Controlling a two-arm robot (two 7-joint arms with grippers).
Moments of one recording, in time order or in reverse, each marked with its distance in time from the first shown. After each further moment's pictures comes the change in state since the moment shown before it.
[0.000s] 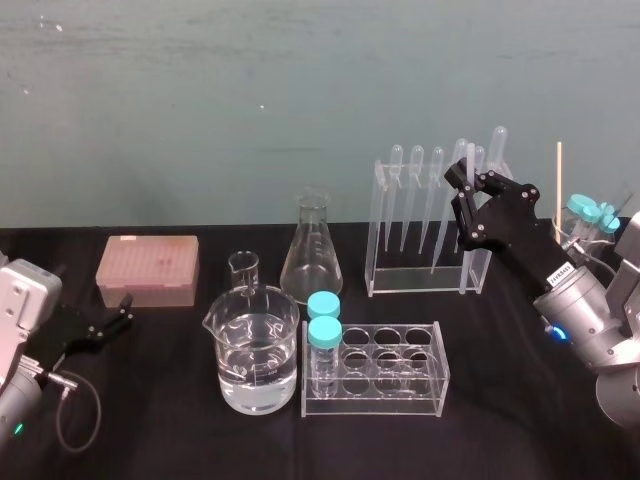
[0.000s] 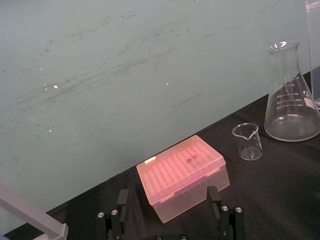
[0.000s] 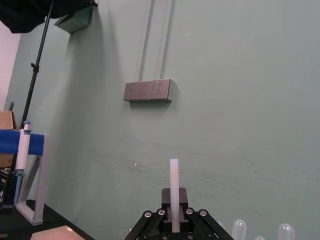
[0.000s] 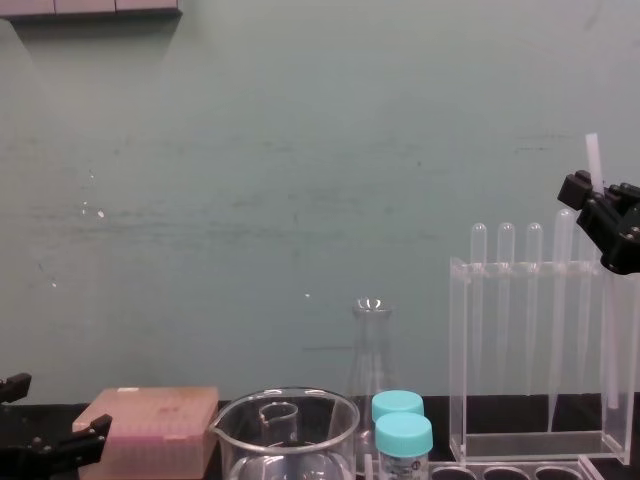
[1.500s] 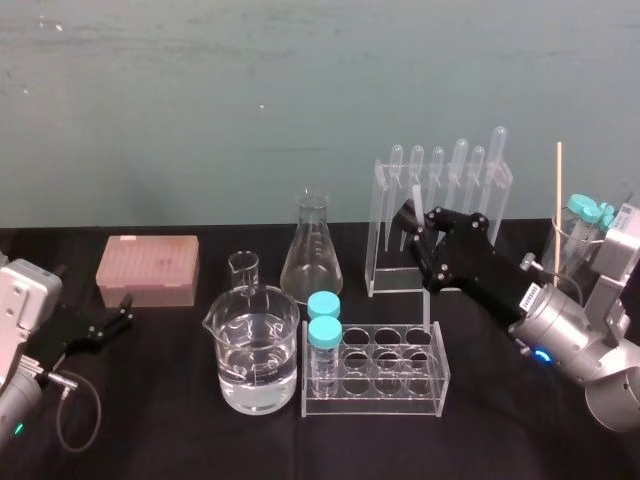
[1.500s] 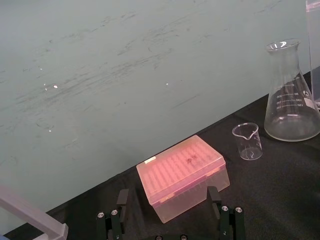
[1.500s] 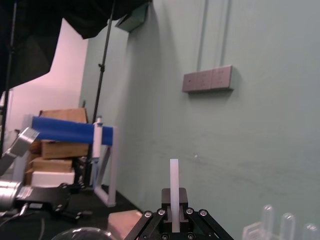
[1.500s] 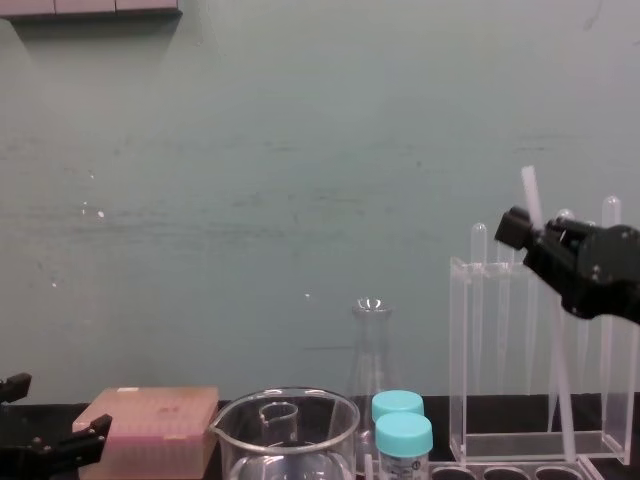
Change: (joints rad) left arm 0.000 0.000 0.000 0.000 0.000 0.000 0.000; right arm 0.013 0.015 -0.056 0.004 0.098 0.081 0.248
